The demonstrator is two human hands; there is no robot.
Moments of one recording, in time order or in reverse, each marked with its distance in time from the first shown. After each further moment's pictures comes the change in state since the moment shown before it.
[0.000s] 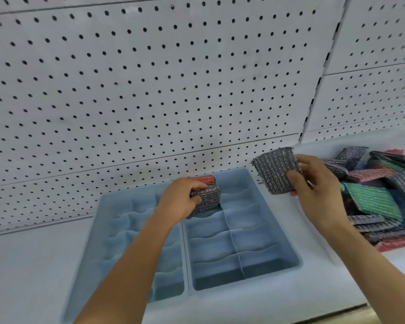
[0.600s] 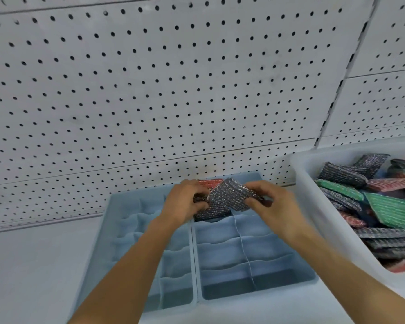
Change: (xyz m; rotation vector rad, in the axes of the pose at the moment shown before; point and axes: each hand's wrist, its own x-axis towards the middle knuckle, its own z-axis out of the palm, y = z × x) left_hand 0.017 -0.036 0.009 0.111 0.044 0.149; right_hand -0.007 0.010 0.078 -0.046 -0.362 0.031
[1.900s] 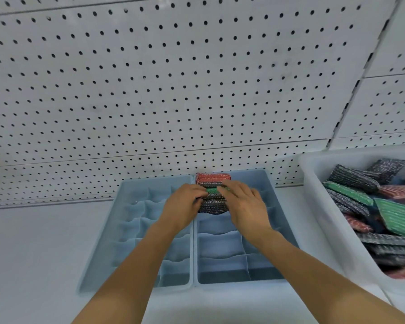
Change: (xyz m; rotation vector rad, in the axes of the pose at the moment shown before) left_hand -0.039 0.007 0.005 0.034 0.083 -0.051; right_hand 0.011 0.029 0.061 -0.797 -0.137 -0.411
